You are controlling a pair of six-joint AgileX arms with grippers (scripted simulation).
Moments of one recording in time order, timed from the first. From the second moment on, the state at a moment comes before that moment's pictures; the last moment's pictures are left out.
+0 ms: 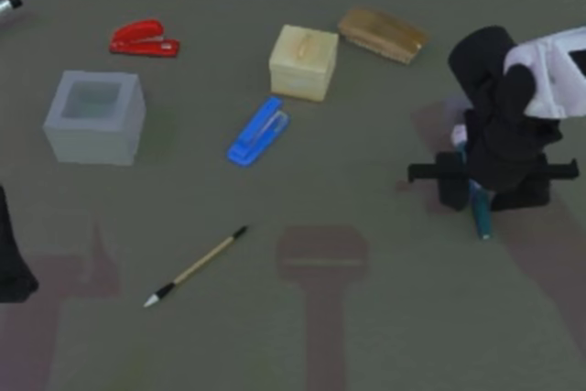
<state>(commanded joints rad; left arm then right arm) 0.00 0.00 0.00 0.00 0.00 0.00 0.34 2.15 1.27 -0.60 0.04 0.37</state>
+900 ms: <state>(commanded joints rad) 0.00 0.00 0.00 0.00 0.00 0.00 0.34 2.03 1.21 -0.26 -0.07 0.27</state>
